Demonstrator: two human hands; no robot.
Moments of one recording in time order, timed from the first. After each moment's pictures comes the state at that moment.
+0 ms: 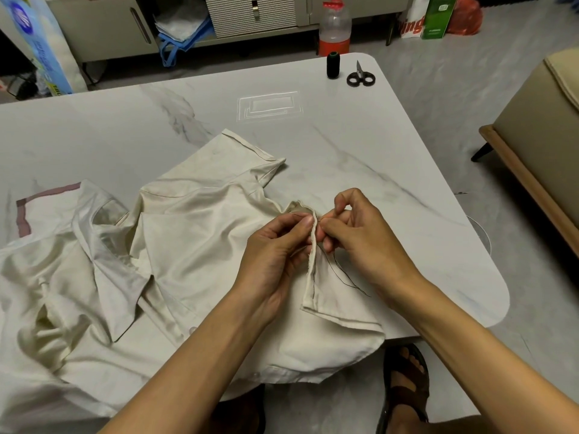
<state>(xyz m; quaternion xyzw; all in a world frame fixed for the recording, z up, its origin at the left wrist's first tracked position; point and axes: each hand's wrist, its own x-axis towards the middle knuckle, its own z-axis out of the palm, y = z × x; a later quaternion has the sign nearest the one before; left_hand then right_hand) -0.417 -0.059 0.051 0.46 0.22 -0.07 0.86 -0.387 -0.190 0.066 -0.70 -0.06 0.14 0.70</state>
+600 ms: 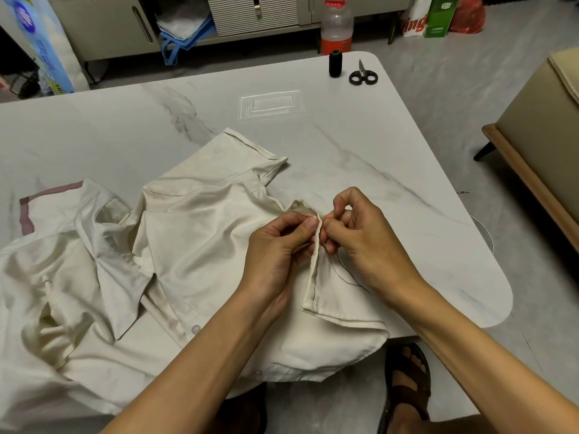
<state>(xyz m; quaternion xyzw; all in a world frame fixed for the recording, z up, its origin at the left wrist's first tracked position) -0.416 -0.061 0.043 0.50 0.19 -0.04 0.84 -0.389 -0.189 0.062 -0.73 -0.08 0.11 0.67</state>
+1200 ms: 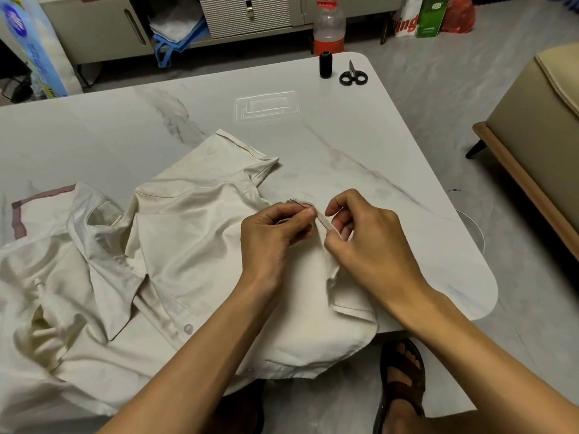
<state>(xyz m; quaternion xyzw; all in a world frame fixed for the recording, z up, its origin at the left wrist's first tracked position) -0.405 -0.069 0.048 0.63 0.18 0.06 0.76 -0.397 -0.208 0.067 -0.90 -0.12 -0.03 0.42</state>
